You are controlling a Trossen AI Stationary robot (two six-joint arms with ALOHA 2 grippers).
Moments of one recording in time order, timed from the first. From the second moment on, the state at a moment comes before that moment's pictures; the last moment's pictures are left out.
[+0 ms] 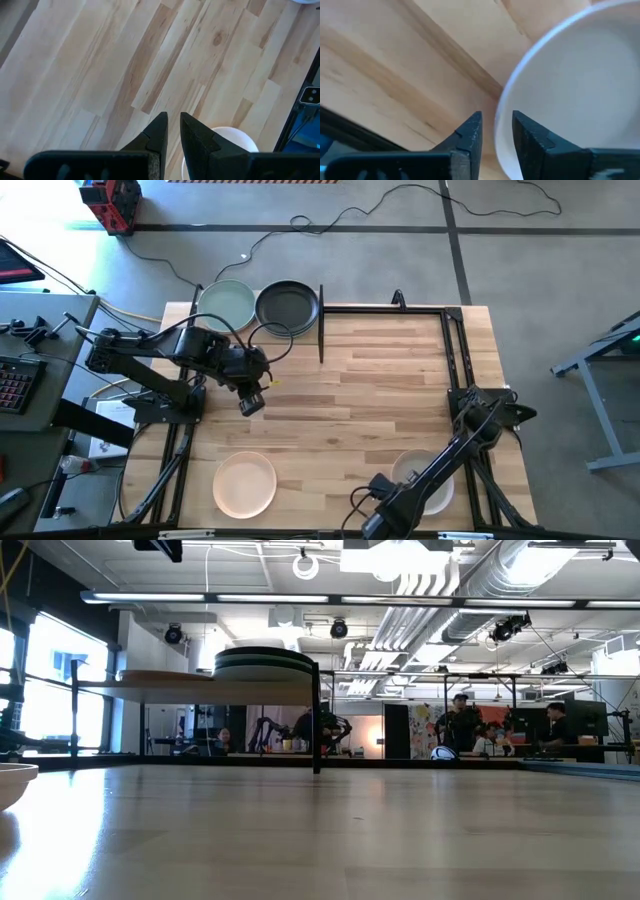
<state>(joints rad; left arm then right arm) -0.13 1.34 1.50 -1.34 -0.09 -0.59 0.80 2.19 1.73 -1.25 -0.10 1.55</state>
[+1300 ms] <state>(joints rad) -0.13 1.34 1.50 -1.34 -0.09 -0.56 0.81 2.24 1.72 -1.25 -0.11 1.64</state>
